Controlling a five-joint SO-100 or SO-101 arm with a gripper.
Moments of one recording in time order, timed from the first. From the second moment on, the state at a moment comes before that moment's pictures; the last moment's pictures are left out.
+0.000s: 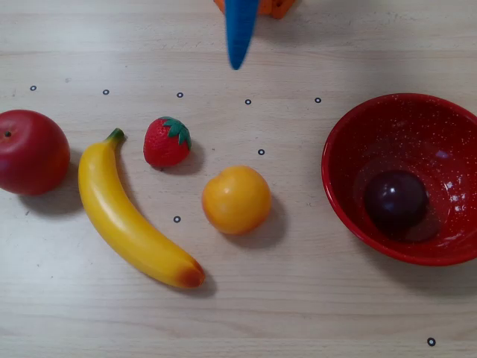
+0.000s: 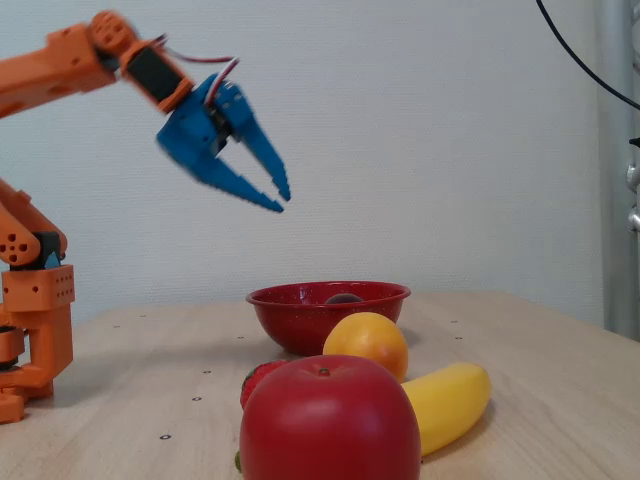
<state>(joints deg) -4.6 133.9 116.7 57.7 17.1</state>
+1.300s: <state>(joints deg) -8.0 184.1 178.0 46.7 5.4</state>
